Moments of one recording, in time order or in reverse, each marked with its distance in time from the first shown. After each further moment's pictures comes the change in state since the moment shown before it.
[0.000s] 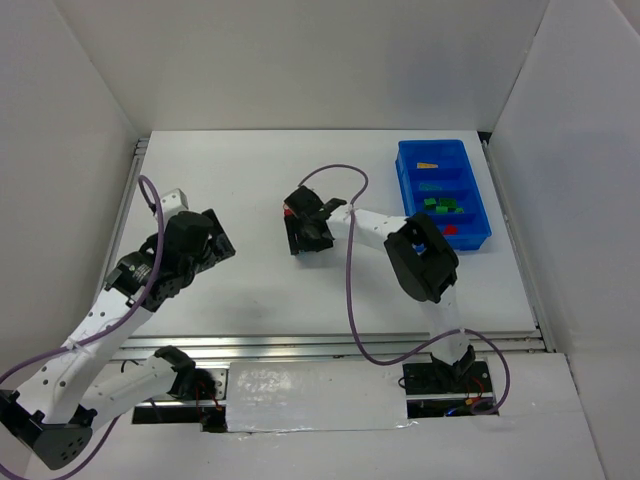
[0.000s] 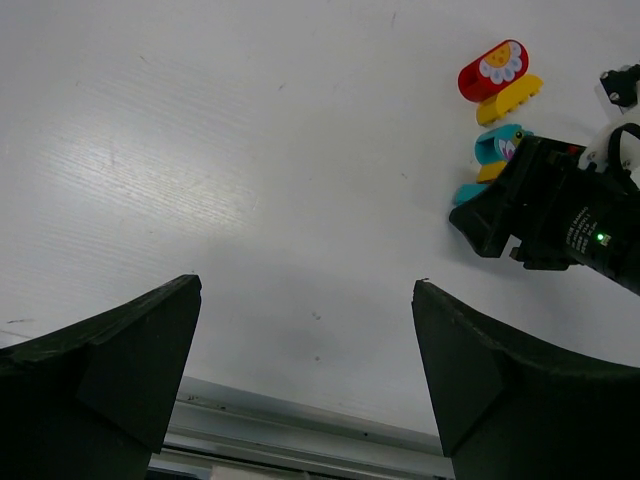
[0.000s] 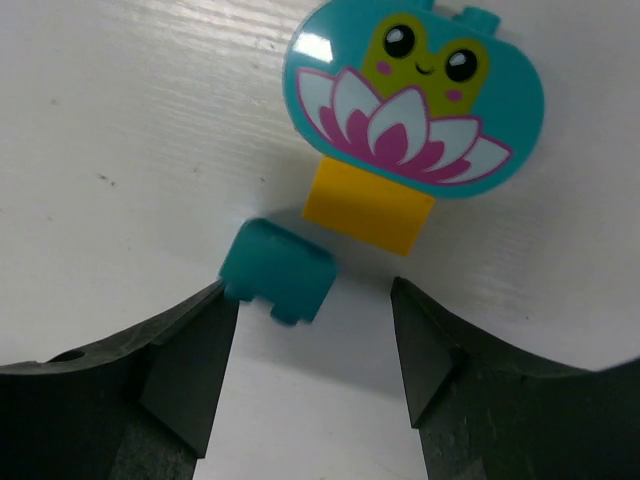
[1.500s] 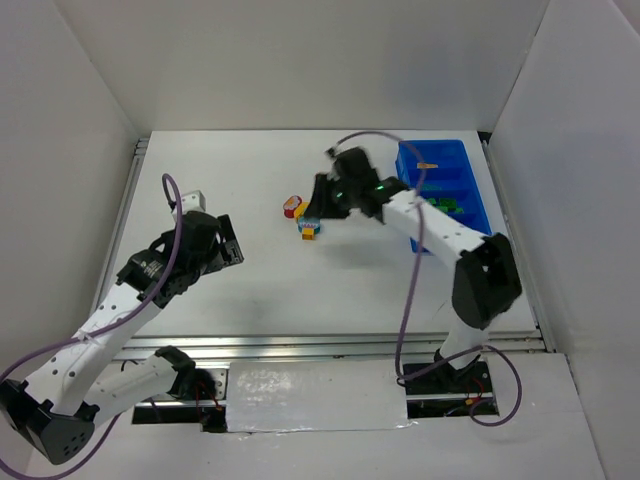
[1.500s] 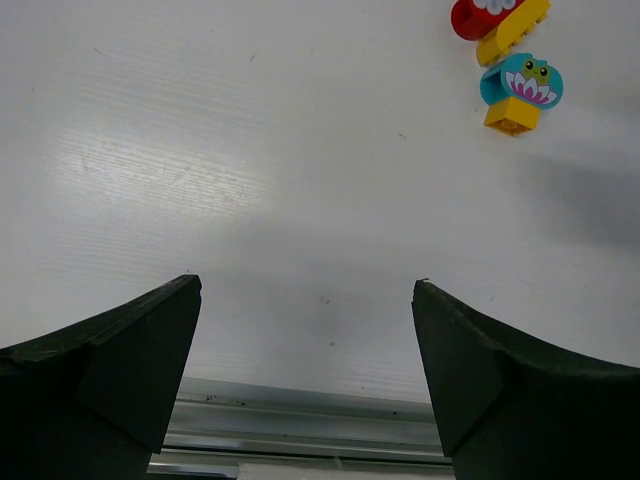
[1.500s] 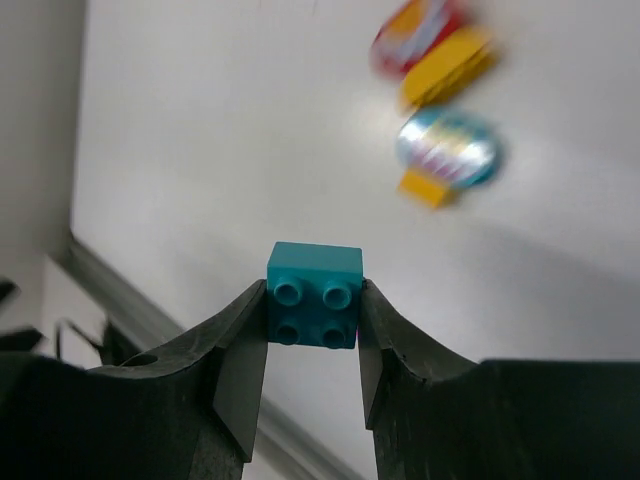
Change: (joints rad) left arm 0.004 0.036 -0.043 0.062 0.103 0.128; right arm -0.131 -0.341 -0.114 0.073 -0.342 0.033
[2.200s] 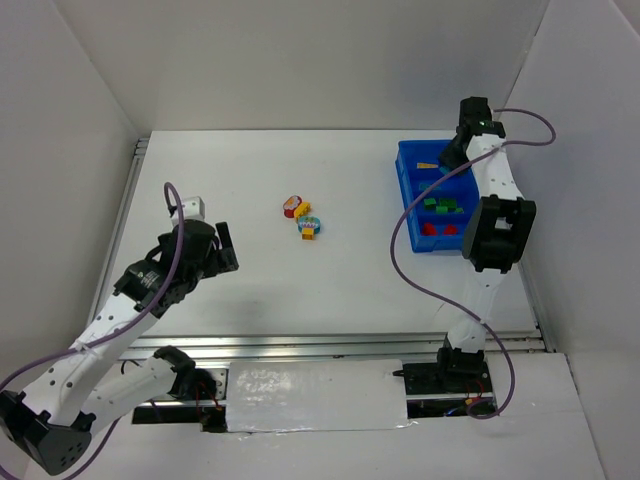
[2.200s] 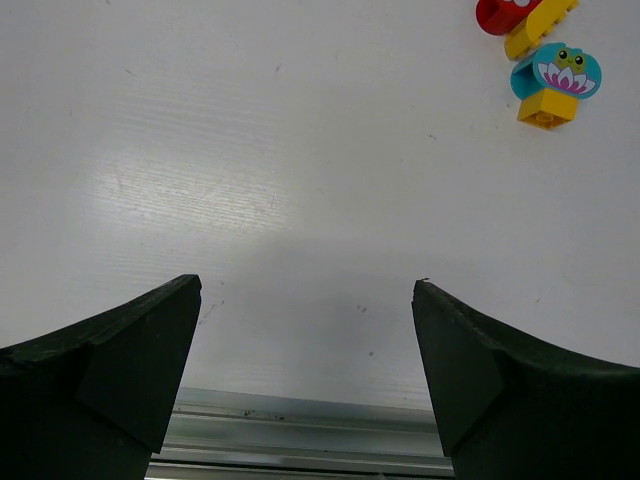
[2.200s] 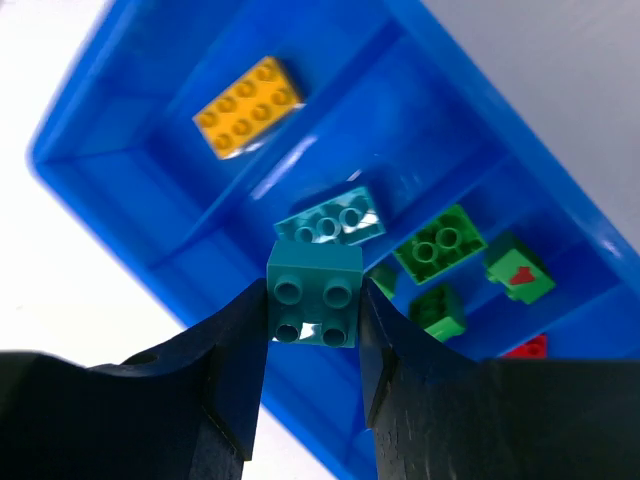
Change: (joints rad) left arm 0.006 -0.071 -0.086 0.051 -0.032 0.091; right arm -0.733 0.394 0.653 -0.432 0.388 0.112
